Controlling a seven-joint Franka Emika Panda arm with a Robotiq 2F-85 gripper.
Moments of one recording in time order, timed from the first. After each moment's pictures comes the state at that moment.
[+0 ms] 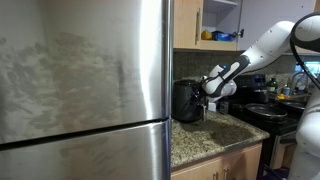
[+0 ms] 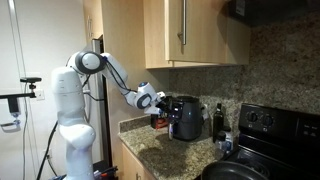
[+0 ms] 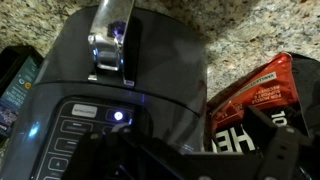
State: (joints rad) arm 0.20 -0.07 -0.06 -2.49 0.05 3.12 -0.29
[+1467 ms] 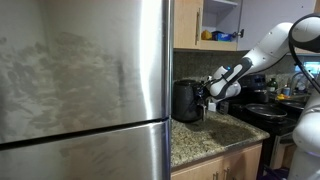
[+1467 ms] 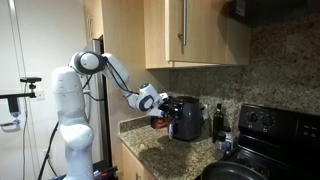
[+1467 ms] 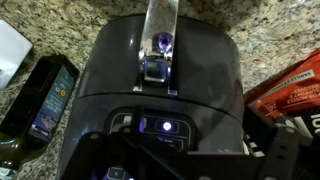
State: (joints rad) arm 0.11 -0.06 -0.07 -2.51 -0.04 3.18 -0.21
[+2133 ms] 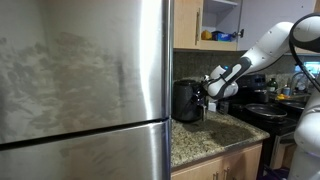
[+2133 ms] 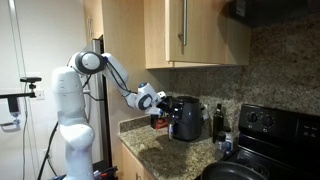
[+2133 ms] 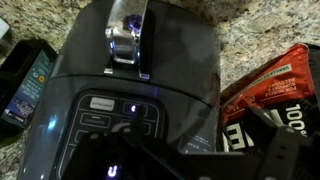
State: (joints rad) arm 0.15 -0.06 -0.05 -2.50 -0.05 3.18 -0.21
